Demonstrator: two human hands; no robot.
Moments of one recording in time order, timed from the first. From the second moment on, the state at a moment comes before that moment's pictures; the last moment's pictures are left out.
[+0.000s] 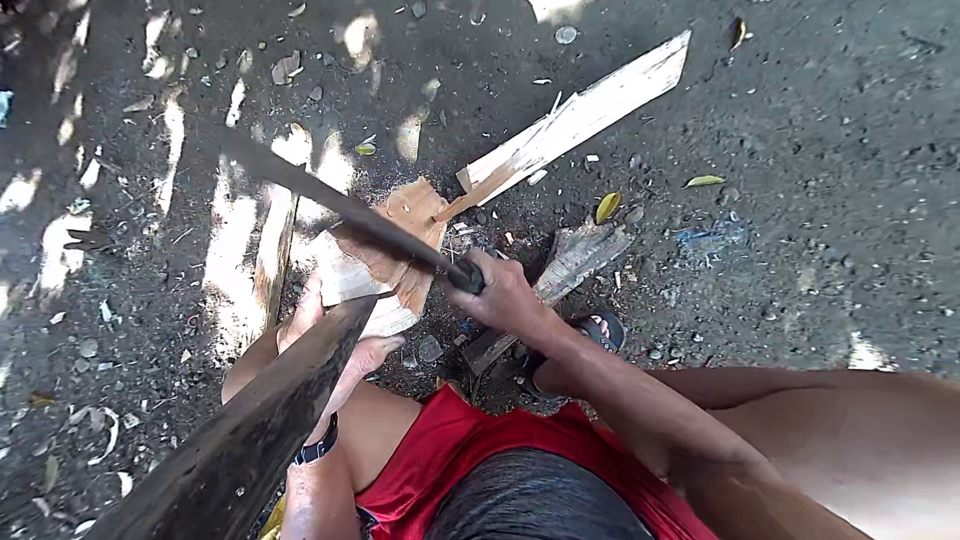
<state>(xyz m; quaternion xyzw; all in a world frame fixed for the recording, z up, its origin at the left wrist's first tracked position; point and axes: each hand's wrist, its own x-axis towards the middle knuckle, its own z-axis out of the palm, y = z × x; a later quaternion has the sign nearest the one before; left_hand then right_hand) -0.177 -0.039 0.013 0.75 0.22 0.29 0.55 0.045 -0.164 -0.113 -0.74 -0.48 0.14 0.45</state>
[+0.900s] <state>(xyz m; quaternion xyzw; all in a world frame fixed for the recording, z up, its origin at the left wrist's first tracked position) -0.187 -0.021 0.012 0.74 0.22 0.32 0.54 0.101 -0.146 -0.245 -0.86 -0.31 0.33 0.24</state>
